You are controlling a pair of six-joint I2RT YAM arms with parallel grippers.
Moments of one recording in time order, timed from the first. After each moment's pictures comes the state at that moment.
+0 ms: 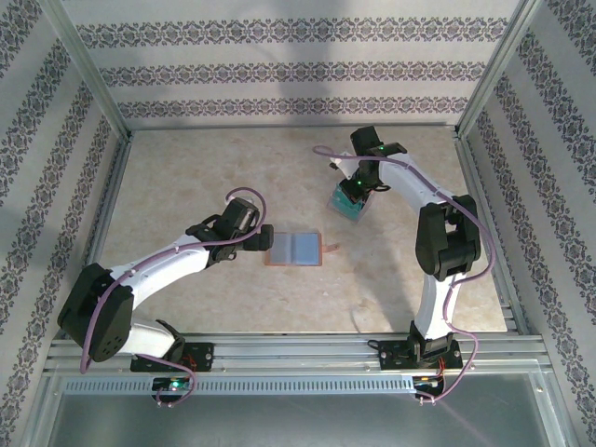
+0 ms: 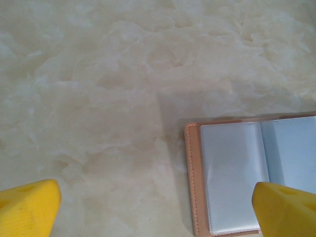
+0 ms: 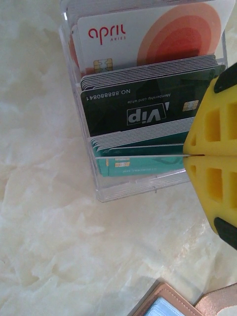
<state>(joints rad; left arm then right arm) -0.58 1.38 0.83 -0.38 -0.21 -0.50 0.27 1.94 1.59 -0.86 -0.14 -0.40</state>
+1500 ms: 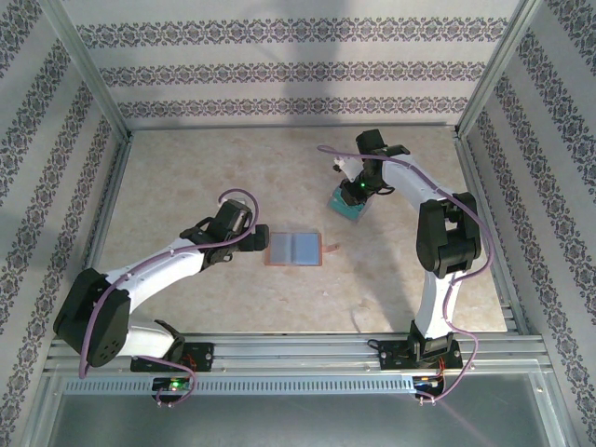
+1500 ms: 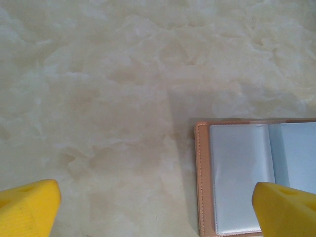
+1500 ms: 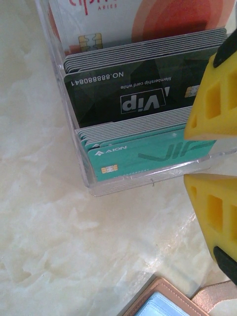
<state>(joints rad) -0.54 1.35 0.78 -0.35 -0.18 -0.53 0.24 1.96 1.56 -0.86 -0.23 -0.40</state>
